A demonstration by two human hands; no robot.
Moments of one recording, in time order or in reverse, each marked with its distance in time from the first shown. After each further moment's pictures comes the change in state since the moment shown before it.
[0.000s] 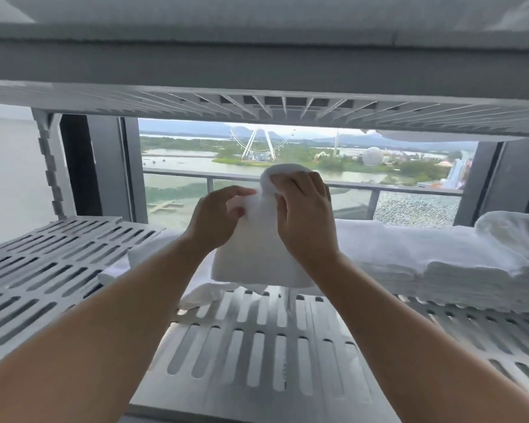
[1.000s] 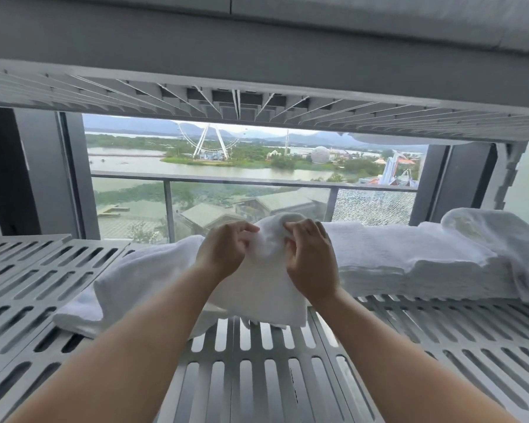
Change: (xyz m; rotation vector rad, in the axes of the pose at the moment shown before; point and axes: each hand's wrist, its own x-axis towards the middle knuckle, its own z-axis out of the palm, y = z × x) left_hand 0.018 -0.055 0.058 0.015 -0.217 0.043; right_hand -0.054 0.030 0.052 -0.092 -0.200 0.292
